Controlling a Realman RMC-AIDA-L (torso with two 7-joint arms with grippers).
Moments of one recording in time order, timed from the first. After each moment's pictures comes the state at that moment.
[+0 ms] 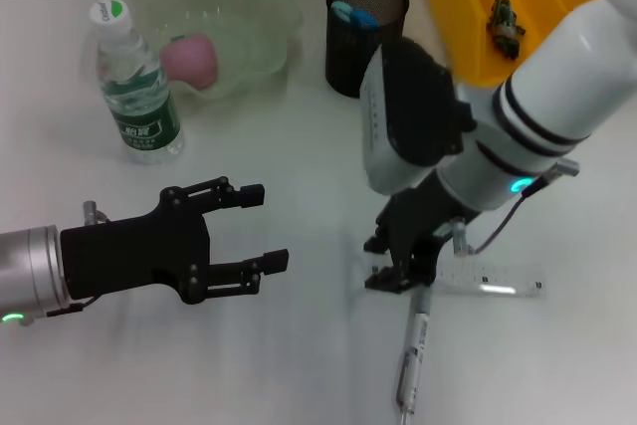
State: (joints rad) left arm -0.42 -2.02 0.98 0.39 1.68 1.61 -0.94; right arm 0.77 2.09 -1.70 -1.09 -2.35 -1.42 2.11
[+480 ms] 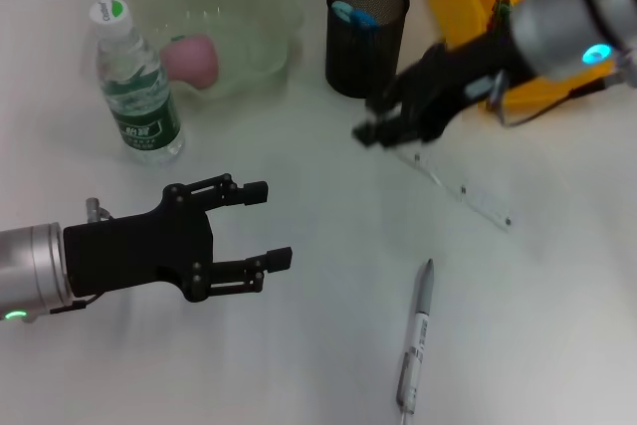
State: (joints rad) left arm -0.43 -2.02 0.98 0.40 1.68 1.61 -0.94; right arm 0.72 2.08 -1.23 -1.23 -2.26 -1.51 2.17
